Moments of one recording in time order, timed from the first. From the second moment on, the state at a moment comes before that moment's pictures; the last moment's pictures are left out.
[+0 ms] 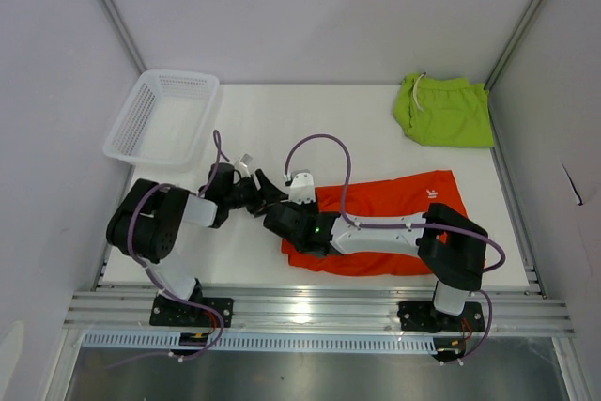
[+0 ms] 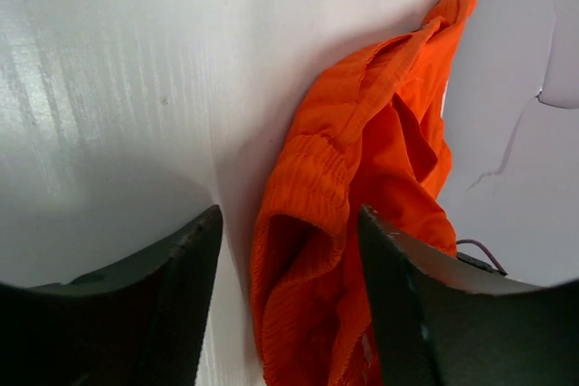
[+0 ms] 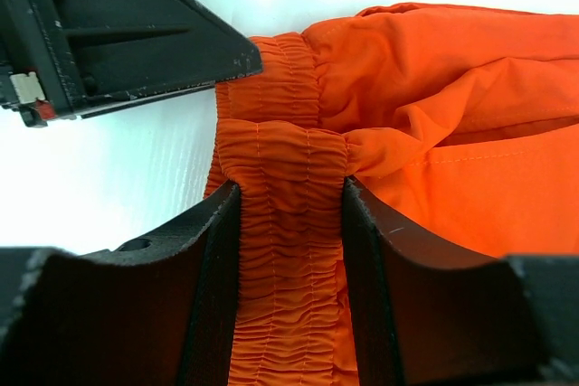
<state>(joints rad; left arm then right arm) -0.26 1.69 0.50 0.57 0.68 -0.88 1.22 1.77 1.15 -0.29 0.80 0.76</state>
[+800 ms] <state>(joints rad) -0.29 1.77 0.51 0.67 0.61 -0.93 1.20 1.76 1.13 -0.26 0.79 0.76</state>
